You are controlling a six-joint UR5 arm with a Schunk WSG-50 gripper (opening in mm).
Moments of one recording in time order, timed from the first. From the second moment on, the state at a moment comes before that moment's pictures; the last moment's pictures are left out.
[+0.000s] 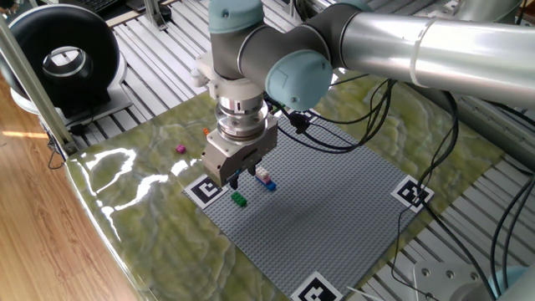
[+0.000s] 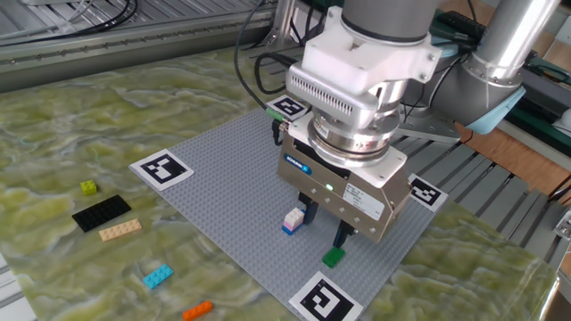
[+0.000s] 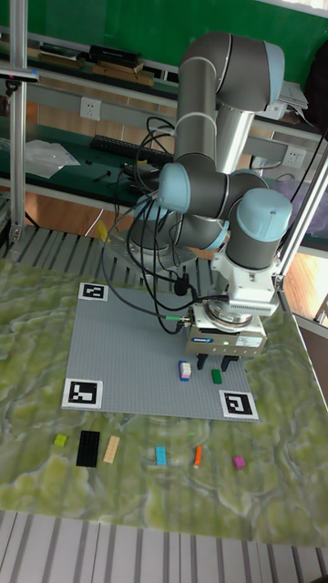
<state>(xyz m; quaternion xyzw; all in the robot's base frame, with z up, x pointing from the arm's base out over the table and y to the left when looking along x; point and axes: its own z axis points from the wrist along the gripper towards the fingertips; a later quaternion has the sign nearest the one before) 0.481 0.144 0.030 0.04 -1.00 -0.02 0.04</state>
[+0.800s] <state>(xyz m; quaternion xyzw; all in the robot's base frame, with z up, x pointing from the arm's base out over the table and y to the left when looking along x) 0.517 0.113 0.062 0.03 -1.00 -0.02 -0.01</state>
